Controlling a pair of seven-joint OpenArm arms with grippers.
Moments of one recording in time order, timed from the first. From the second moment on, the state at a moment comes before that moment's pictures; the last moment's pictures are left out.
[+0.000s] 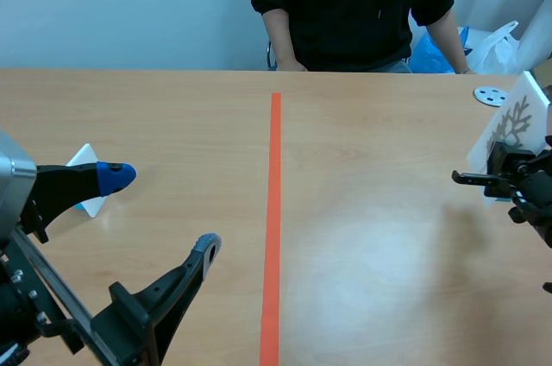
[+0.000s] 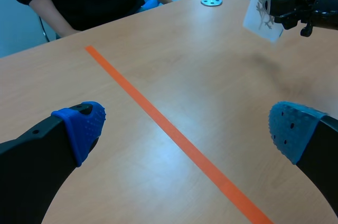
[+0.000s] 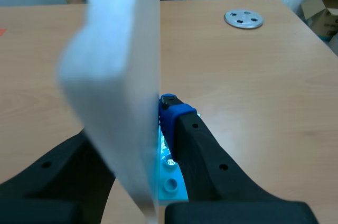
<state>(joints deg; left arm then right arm) 41.3 -29.2 6.9 114.1 -8.2 -18.0 -17.4 -1.8 17.6 7.8 63.2 14.9 9.7 17.9</state>
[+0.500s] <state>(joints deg) 41.3 -29.3 6.9 114.1 -8.2 -18.0 -17.4 14.2 17.6 7.8 43.1 14.8 11.0 15.6</state>
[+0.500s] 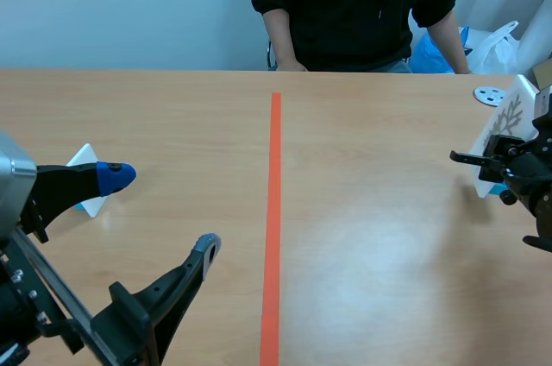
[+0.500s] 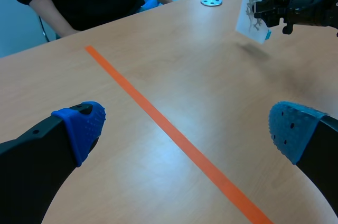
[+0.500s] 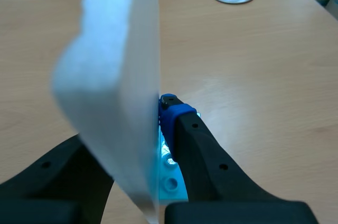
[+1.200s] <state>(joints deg) 41.3 -29.3 6.9 114.1 -8.2 -18.0 -17.4 15.8 17.6 5.6 39.3 12.8 11.9 21.8</state>
